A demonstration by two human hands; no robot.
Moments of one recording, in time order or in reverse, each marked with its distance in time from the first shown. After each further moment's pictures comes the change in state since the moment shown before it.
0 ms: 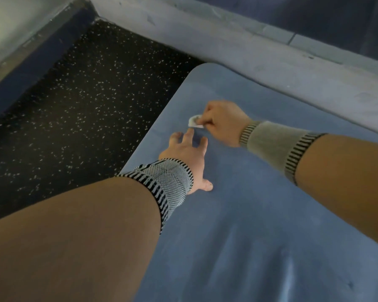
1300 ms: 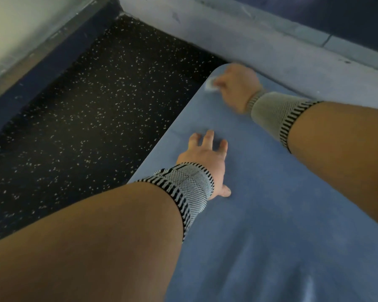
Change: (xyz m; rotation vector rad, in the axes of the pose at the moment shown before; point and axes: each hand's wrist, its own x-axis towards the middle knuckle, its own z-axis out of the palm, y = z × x) left_hand 0.000 0.000 -0.001 -0.044 -0.008 0.006; right_hand 0.078 0.019 -0.012 -0.029 0.116 0.101
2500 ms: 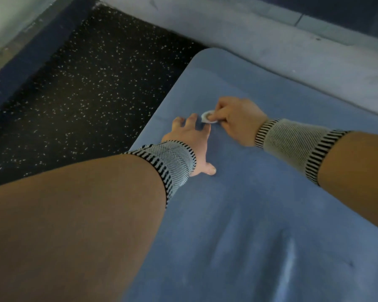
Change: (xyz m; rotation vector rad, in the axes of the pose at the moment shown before) left_hand 0.002 -0.003 -0.001 0.042 0.006 0.014; right_hand -0.117 -0.010 0.001 0.115 -0.083 -0.119
